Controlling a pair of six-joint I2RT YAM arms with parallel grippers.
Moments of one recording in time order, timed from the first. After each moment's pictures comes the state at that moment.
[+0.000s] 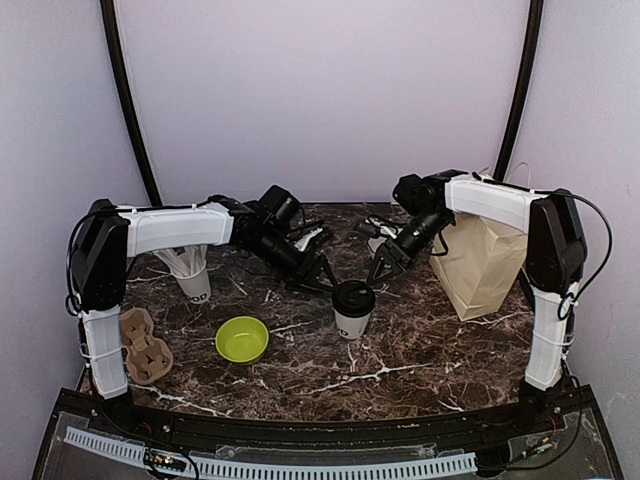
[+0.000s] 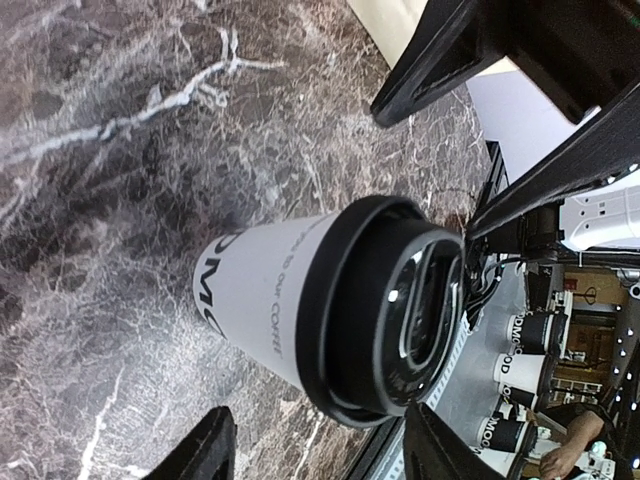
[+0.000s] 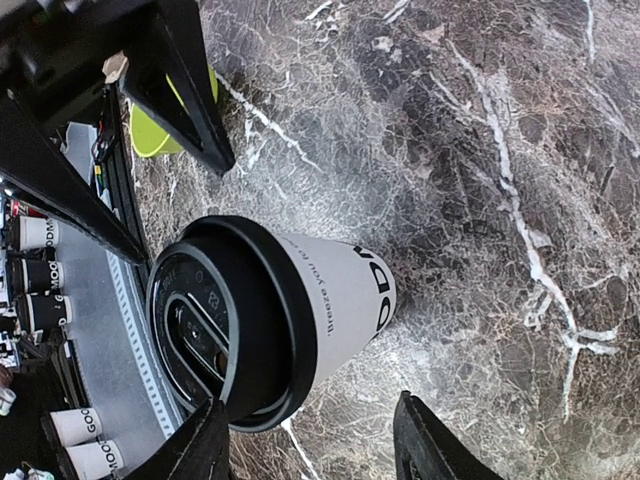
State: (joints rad) left arm -0.73 1.97 1.54 -0.60 0.70 -0.38; right arm 0.51 2.00 1.69 -1.14 -0.74 -0.37
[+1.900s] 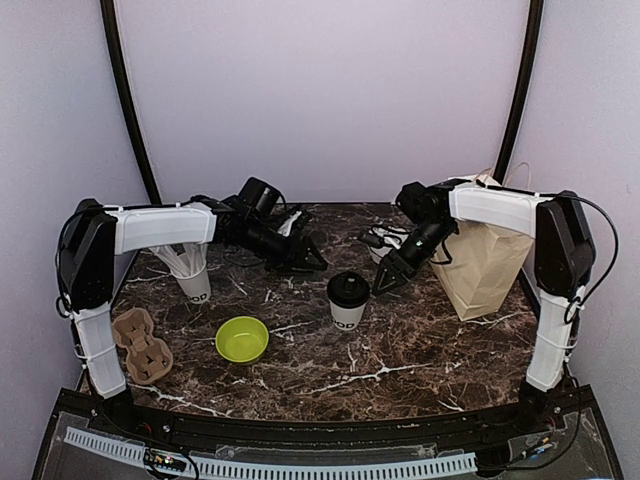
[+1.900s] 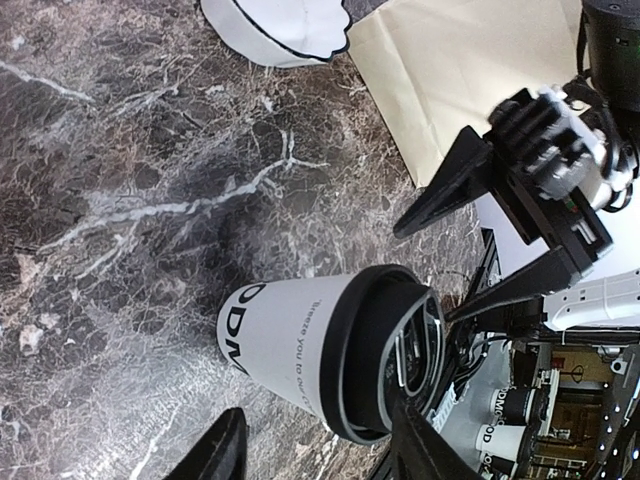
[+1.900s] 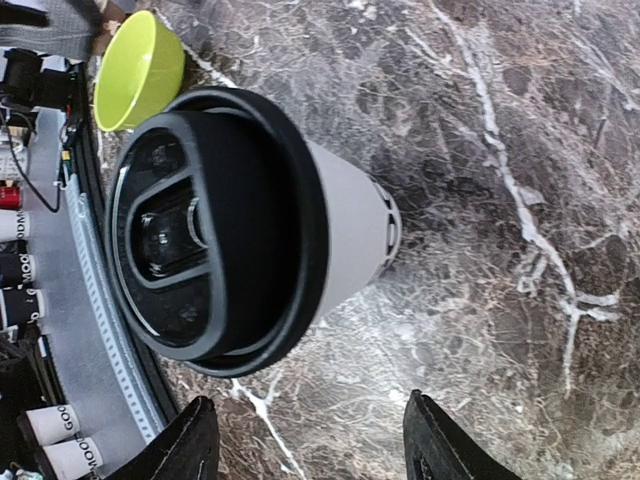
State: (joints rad) left arm -0.65 1.91 1.45 -0.41 0.65 -0.52; right arm 0.52 1.94 1.56 -1.07 -0.66 -0.37
